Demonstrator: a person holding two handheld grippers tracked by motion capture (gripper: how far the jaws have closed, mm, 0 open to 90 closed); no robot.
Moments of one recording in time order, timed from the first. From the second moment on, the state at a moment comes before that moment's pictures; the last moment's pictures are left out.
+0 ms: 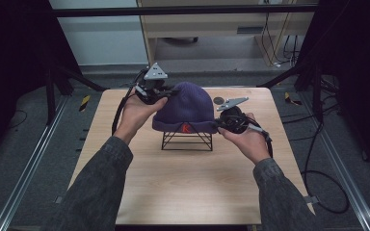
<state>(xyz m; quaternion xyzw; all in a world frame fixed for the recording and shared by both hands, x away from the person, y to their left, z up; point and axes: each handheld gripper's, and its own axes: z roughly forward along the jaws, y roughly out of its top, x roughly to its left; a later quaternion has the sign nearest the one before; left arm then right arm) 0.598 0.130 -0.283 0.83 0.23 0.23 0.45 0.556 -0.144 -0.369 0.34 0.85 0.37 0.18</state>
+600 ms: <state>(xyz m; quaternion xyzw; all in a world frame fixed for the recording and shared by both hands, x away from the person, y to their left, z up) 0.589 0.120 -0.301 0.85 0.22 0.22 0.43 0.552 -0.144 -0.393 0.35 0.85 0.35 0.17</state>
